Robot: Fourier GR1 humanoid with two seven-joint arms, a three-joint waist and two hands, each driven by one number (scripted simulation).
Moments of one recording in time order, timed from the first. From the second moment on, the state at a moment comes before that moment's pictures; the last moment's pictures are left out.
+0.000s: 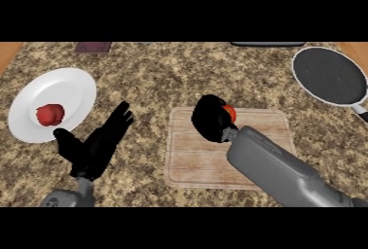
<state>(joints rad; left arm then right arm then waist) -0.08 0.17 -0.19 -1.54 0.29 0.02 0.19 -0.80 -0.25 0.87 -1.09 1.51 0.35 0.00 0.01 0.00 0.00</state>
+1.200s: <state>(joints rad) -0.08 0.17 -0.18 -1.53 0.29 0.01 0.20 -0.78 -0.01 0.02 -1.18 1.27 -0.23 0.86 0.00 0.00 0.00</state>
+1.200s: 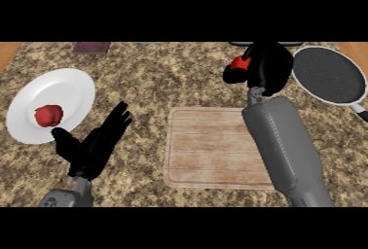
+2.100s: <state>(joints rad) -0.08 0.15 -0.17 -1.55 0.27 -0.01 0.21 -0.81 -0.29 -0.25 -0.75 1.10 -0.63 0.50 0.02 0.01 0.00</state>
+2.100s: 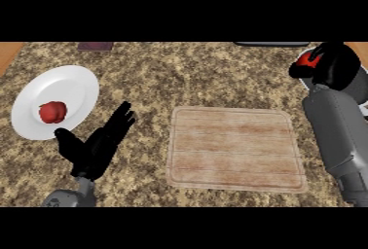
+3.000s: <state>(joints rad) -0.09 0.14 -0.18 -1.57 0.26 -0.03 0.22 -0.84 -0.57 -0.51 -0.35 0.89 -0.92 0.10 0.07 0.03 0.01</state>
